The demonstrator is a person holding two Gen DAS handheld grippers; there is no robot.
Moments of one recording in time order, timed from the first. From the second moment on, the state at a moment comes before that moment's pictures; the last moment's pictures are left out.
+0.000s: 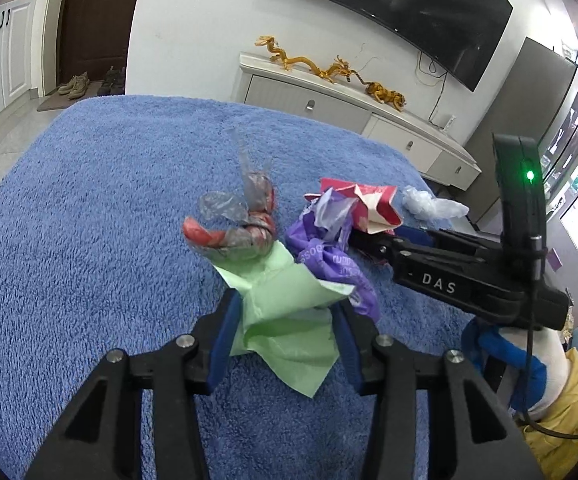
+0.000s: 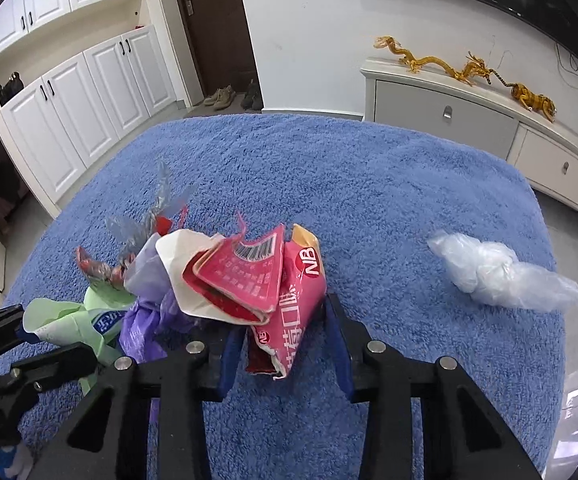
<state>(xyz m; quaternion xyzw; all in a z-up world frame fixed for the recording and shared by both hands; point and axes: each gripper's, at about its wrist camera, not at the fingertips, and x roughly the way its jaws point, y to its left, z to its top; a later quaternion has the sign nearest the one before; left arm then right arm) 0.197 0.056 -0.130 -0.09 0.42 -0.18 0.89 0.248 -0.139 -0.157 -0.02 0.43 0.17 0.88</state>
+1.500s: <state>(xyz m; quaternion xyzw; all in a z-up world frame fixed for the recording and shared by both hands) 0.115 0.031 -0.106 -0.03 0.42 -0.21 0.88 0.064 -0.260 -0.101 0.10 0.38 0.09 0.92</state>
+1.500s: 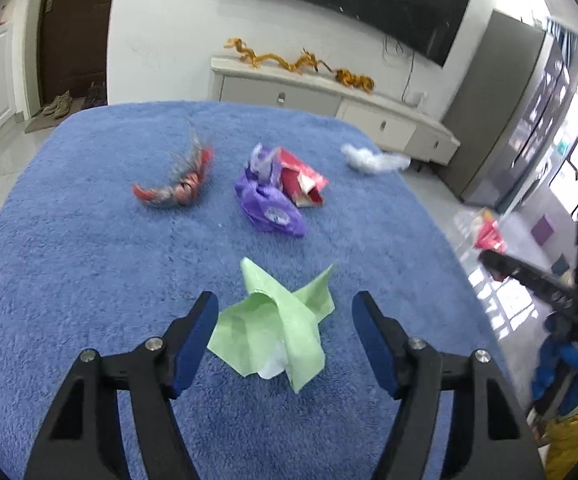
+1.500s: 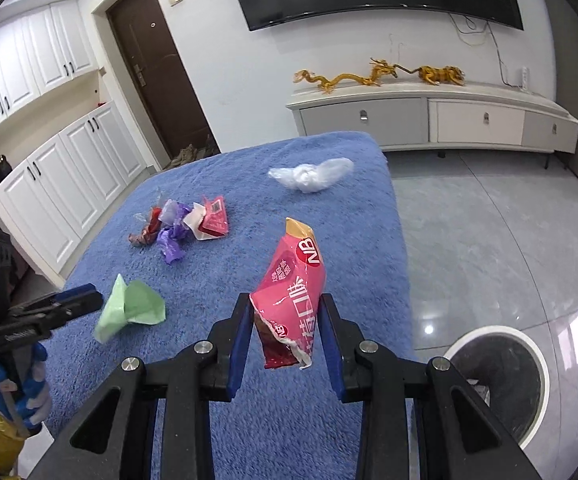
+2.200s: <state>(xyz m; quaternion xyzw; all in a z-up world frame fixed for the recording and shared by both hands) 0.117 -0.026 -0.086 0.02 0.41 -0.25 0.88 0.033 -0.328 -0.116 0.15 0.36 0.05 0.92</state>
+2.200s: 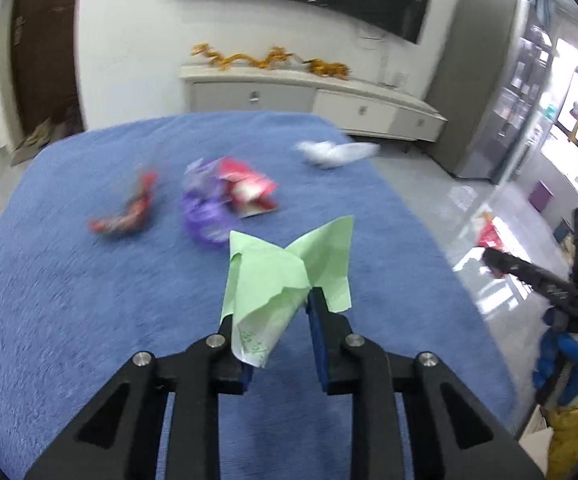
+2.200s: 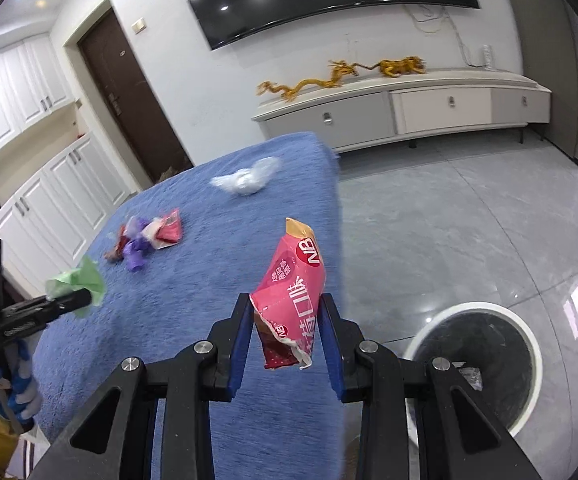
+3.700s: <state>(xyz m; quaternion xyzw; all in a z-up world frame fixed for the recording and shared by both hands) 0.098 -0.288 -0.080 0.09 0.40 -0.43 0.80 -0.037 -0.487 -0.178 0.24 0.39 -0.15 0.87</state>
